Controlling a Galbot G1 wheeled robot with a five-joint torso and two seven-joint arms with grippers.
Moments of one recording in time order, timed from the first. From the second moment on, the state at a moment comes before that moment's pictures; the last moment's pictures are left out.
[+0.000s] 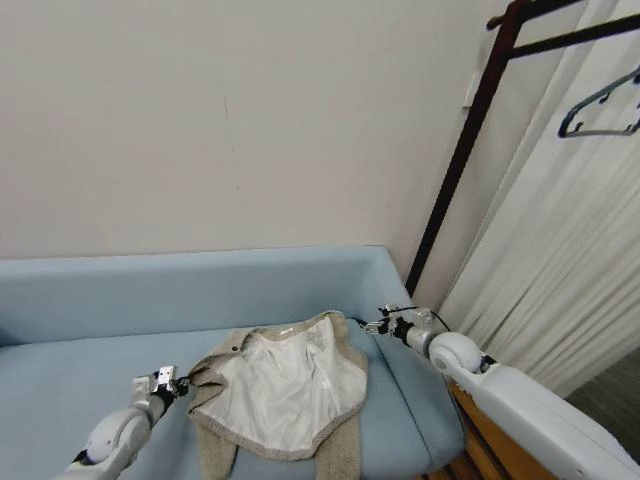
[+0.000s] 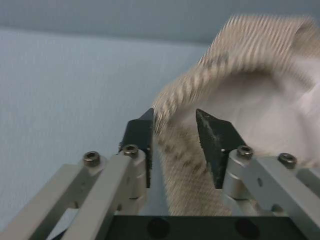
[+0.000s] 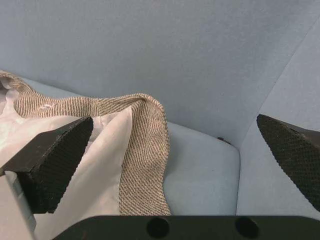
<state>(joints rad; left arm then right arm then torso) 1.34 -0.92 -0.60 -1.73 -0.79 0.37 -0.05 -0.71 0.62 -0.02 1.77 0.93 -0.38 0.01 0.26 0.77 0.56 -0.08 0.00</state>
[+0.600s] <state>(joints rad) 1.44 -0.91 -0.73 -2.19 -0.84 0.27 -0.16 -0.63 0.63 0.06 2.02 0.97 -0.40 0.40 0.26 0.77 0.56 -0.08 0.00</state>
